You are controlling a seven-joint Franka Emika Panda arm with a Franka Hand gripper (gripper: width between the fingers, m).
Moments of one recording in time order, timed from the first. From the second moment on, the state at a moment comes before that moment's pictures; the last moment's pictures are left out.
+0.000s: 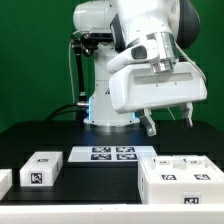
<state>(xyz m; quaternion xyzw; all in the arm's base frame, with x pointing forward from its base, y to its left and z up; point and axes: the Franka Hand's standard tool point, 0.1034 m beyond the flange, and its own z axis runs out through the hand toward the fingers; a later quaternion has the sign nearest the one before) 0.506 0.097 0.094 -0.95 -0.23 -0.18 0.07</state>
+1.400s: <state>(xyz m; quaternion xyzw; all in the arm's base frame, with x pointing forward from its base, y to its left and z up) 0.499 0.094 0.063 -0.98 -0.01 -0.18 0.07</state>
